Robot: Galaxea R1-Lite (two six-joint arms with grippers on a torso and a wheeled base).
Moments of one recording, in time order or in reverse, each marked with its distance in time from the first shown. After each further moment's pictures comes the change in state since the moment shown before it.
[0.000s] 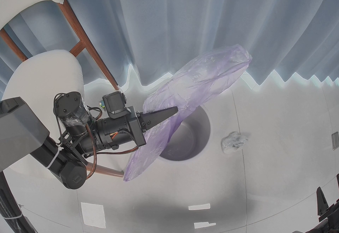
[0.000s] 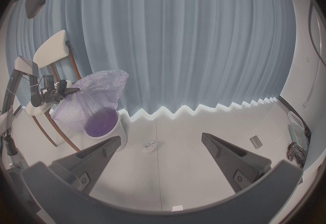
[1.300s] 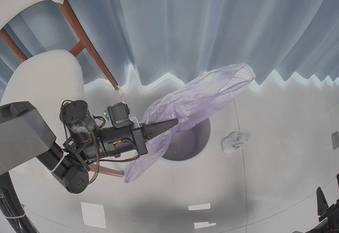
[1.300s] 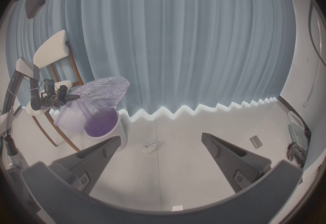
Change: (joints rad) left arm -0.001 0.040 0.042 -0.001 0.000 0.005; right arm 0.000 0.000 0.000 0.000 0.000 0.000
